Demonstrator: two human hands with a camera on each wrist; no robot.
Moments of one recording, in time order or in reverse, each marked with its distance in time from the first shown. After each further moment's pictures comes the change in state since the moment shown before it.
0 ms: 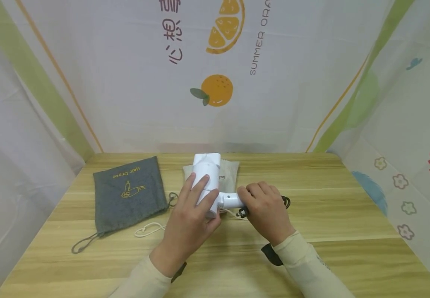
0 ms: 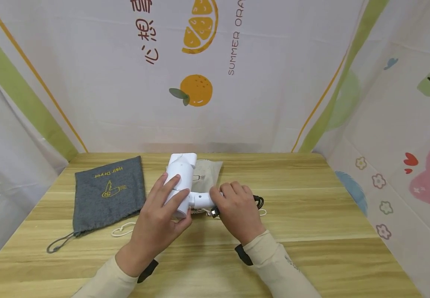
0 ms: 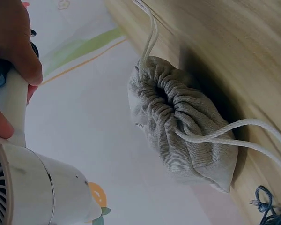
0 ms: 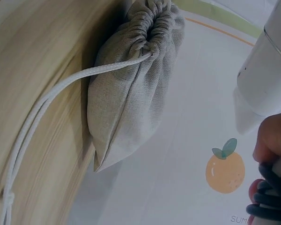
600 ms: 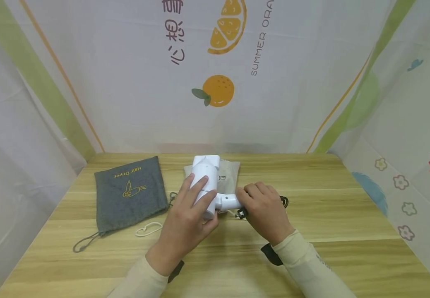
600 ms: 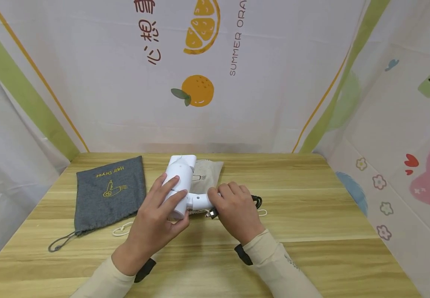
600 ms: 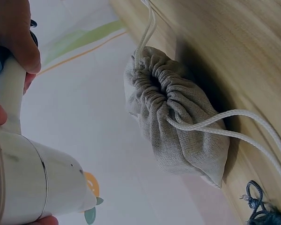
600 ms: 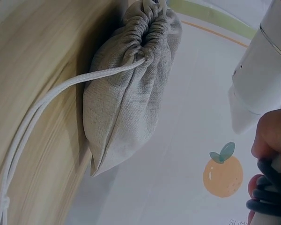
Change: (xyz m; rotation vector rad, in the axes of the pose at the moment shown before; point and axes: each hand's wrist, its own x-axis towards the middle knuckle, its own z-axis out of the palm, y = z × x) left_hand -0.005 -0.008 -0.005 -0.037 0.013 0.025; right_hand 0.003 -0.002 0.001 0.017 -0.014 -0.052
